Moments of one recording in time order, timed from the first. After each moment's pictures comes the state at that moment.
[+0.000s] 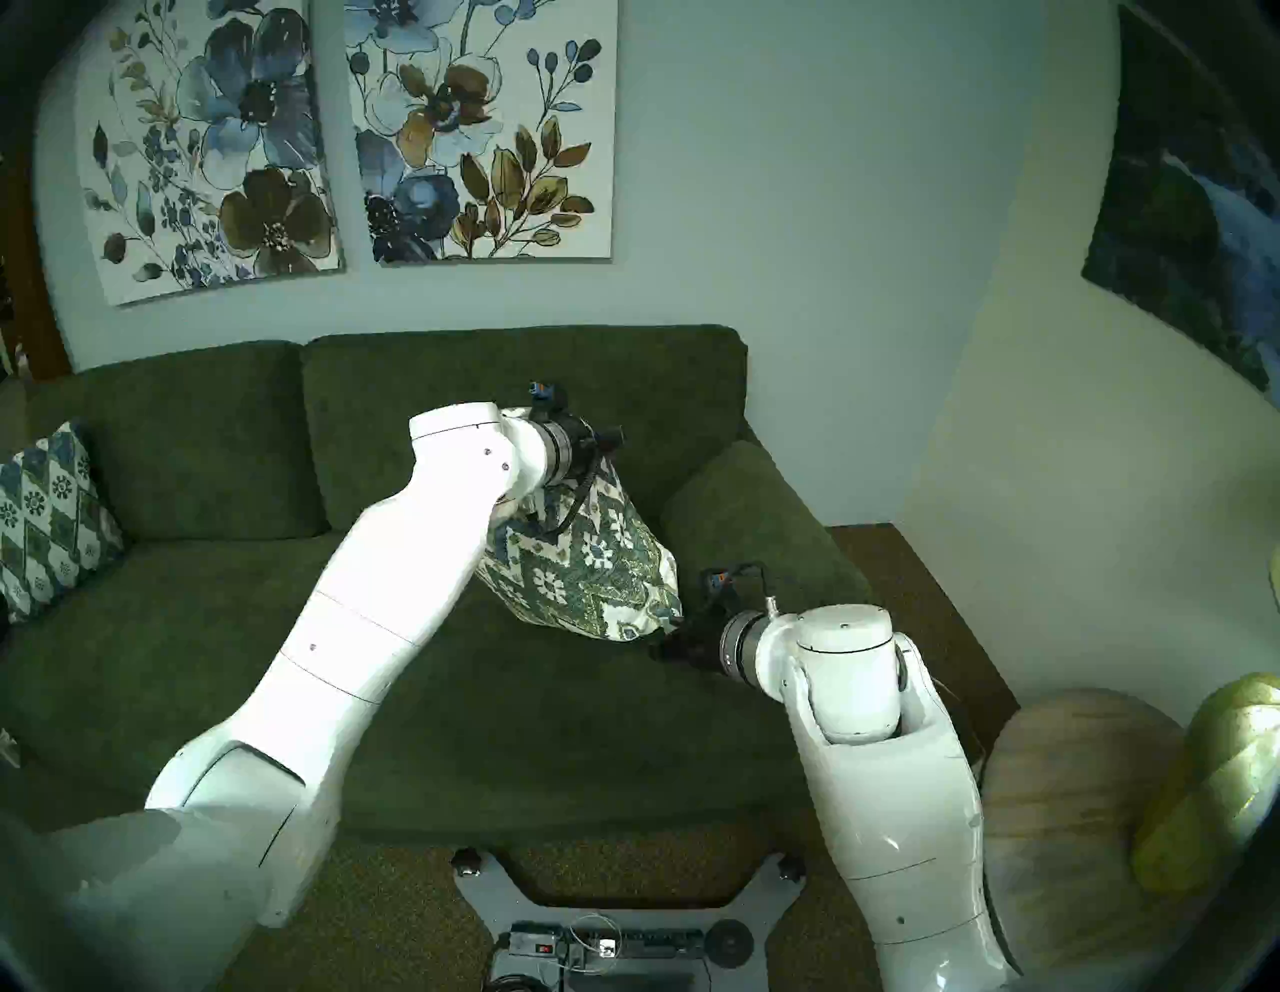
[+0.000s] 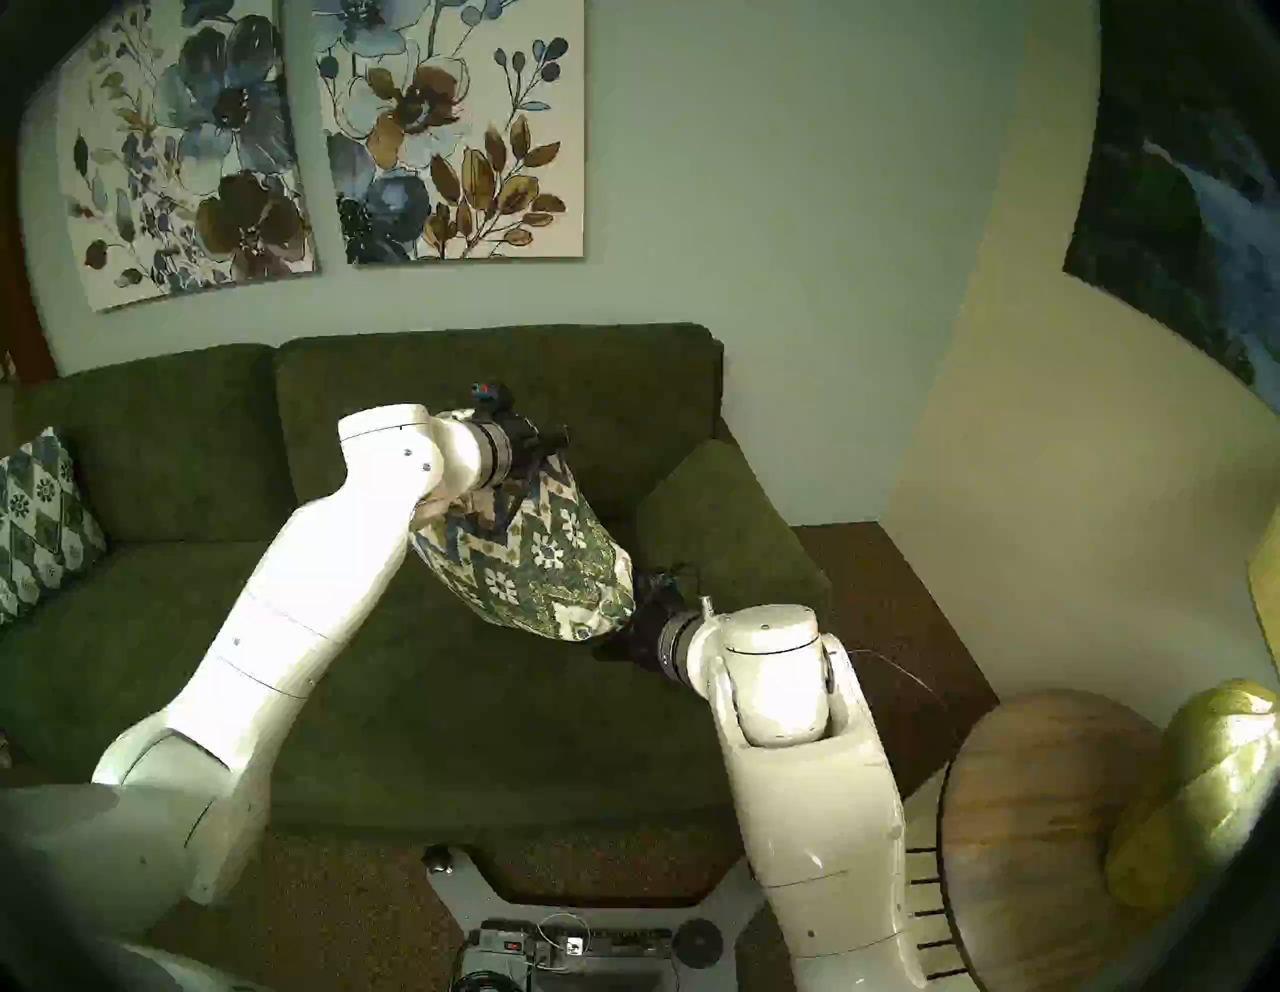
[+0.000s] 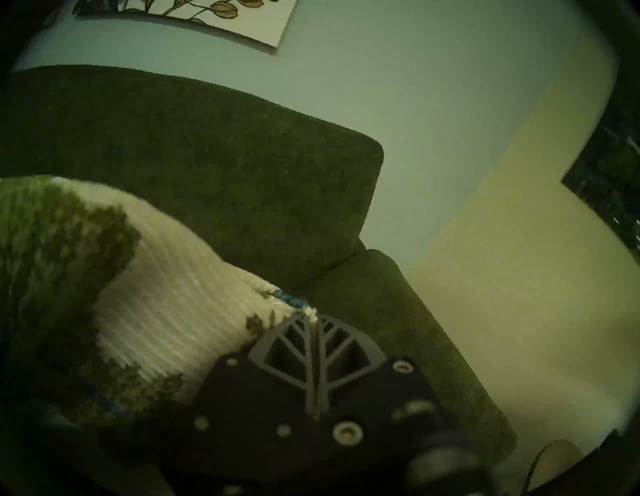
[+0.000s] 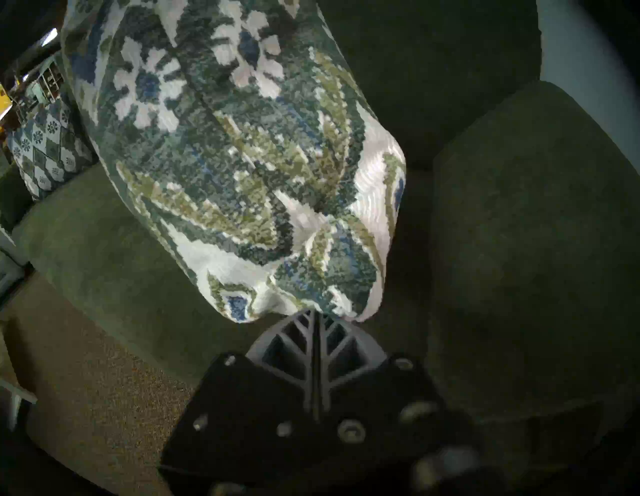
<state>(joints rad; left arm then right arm) 1.04 -1.27 -1.15 -1.59 -1.07 0.69 0.43 -1.67 -1.57 1.42 -1.89 -0.13 0.90 0.43</state>
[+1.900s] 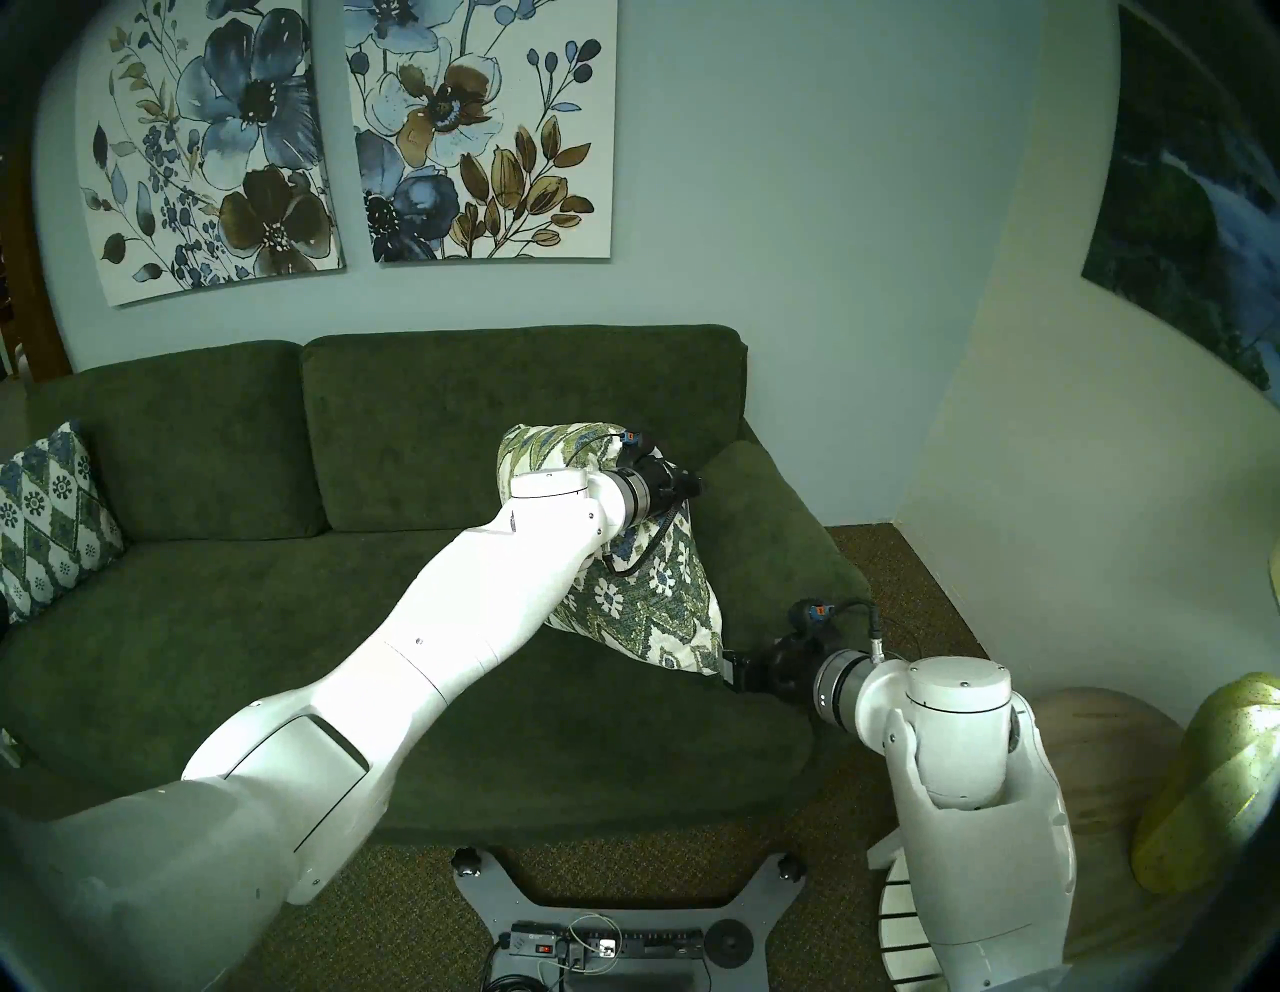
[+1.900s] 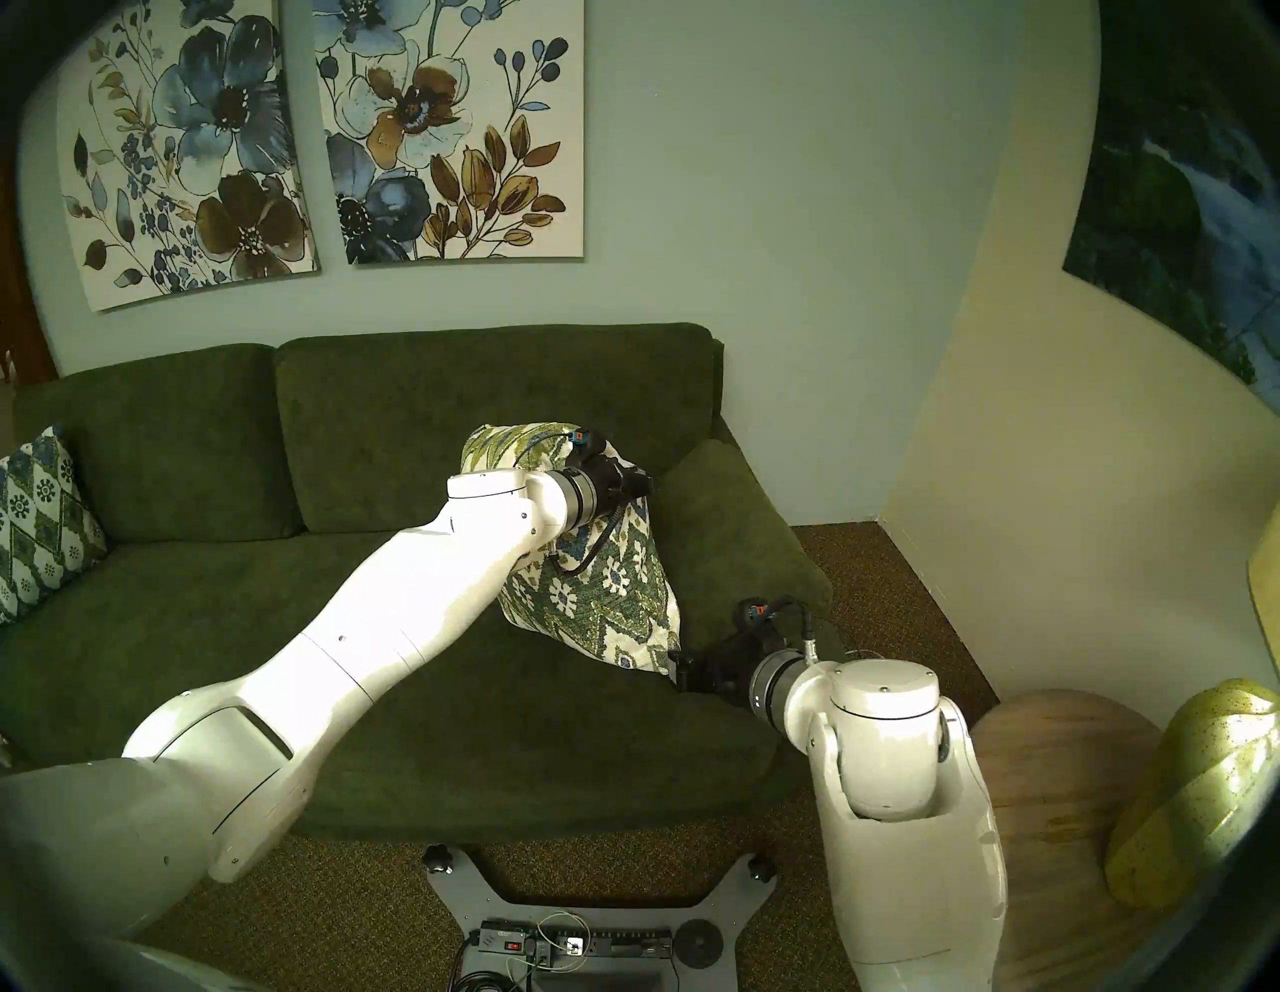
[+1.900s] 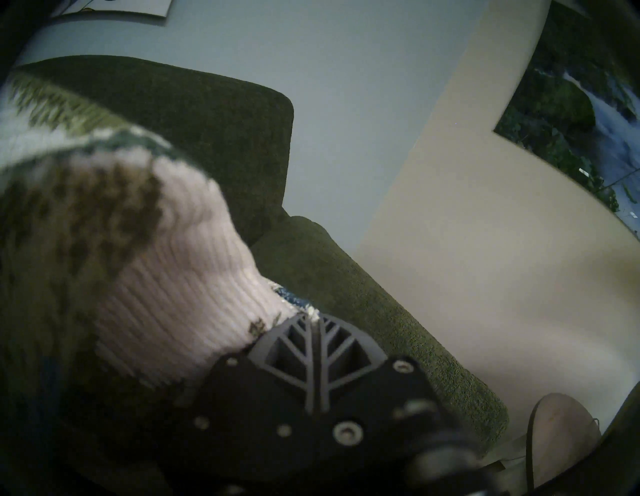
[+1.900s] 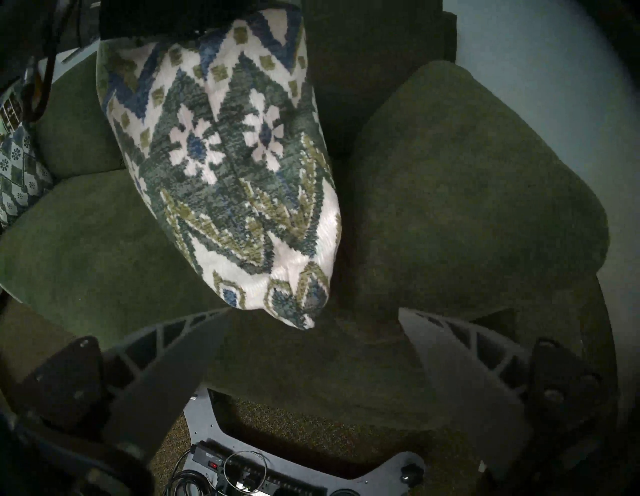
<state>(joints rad) 0.94 -1.35 -0.91 -1.25 -0.91 0.44 0.07 -1.95 -1.46 1.62 -2.15 -0.01 0.88 0.42</state>
